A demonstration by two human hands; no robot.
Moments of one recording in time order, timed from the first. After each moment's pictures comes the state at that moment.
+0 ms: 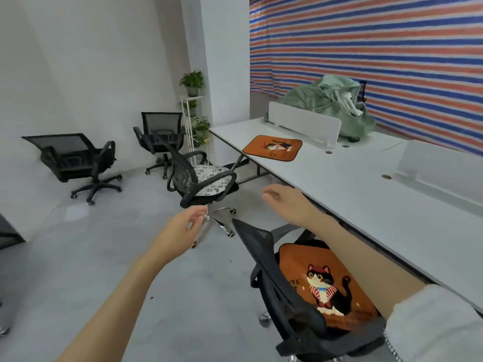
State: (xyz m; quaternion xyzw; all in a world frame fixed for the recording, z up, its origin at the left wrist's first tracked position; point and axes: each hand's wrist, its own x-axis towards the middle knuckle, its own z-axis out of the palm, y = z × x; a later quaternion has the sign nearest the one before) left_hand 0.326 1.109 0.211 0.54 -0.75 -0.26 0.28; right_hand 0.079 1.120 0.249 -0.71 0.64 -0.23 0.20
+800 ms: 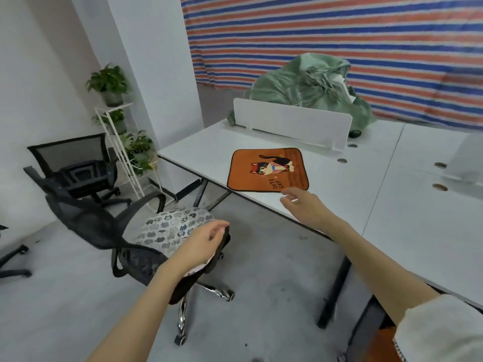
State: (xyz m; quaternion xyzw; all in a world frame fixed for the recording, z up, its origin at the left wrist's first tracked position) left_hand 0.282 0.449 0.138 0.39 -0.85 -0.34 0.13; right_hand 0.050 0.541 0.175 -0.49 0.79 -0.31 0.22
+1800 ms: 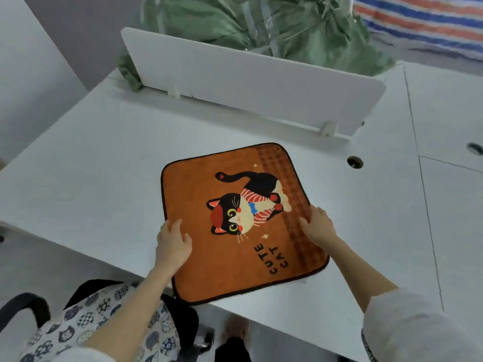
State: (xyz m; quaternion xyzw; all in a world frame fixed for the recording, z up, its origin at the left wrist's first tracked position) left_hand -0.047 -0.056 -0.054 0.49 -0.80 -0.34 -0.03; right_hand -0.279 0.165 -0.032 -0.14 0.93 -0.17 0.29
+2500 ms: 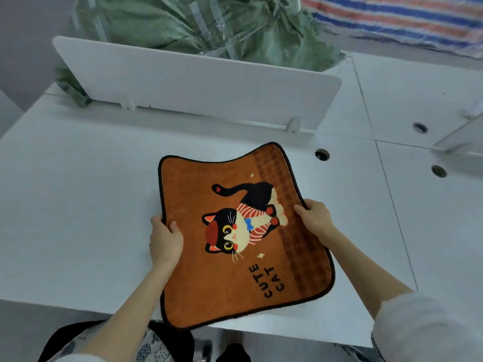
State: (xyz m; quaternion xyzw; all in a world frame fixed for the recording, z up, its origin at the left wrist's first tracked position) left_hand -0.114 -0.068 -0.031 0.53 -0.74 -0.42 0.09; right_hand -0.293 0.166 0.004 0.00 0.90 -0.35 0.26
